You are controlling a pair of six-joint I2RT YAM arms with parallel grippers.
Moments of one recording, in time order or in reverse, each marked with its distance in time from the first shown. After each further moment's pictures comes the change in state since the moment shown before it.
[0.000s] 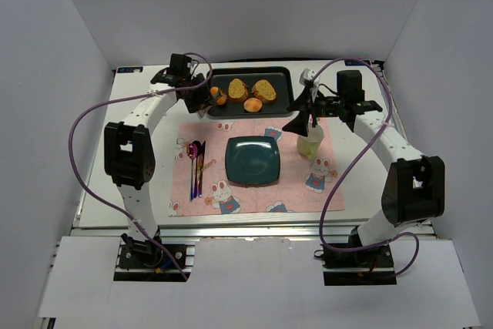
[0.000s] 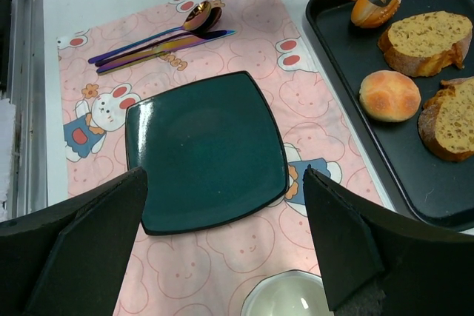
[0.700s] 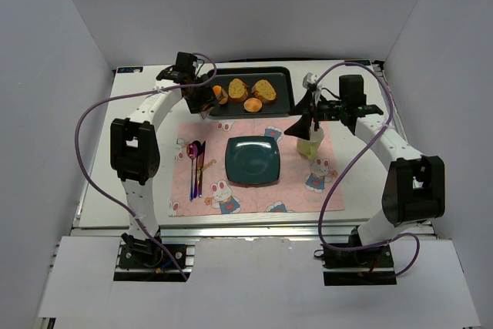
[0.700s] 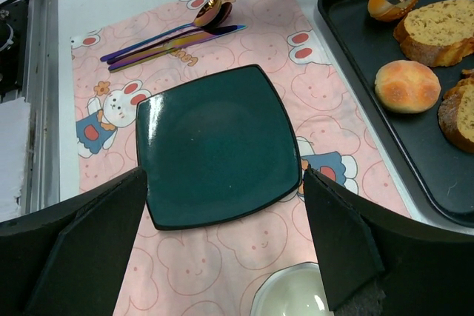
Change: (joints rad) left arm -0.023 0.082 0.105 -0.092 -0.042 0.012; right arm -0.022 -0.003 -0.053 0.030 -0.045 0.014
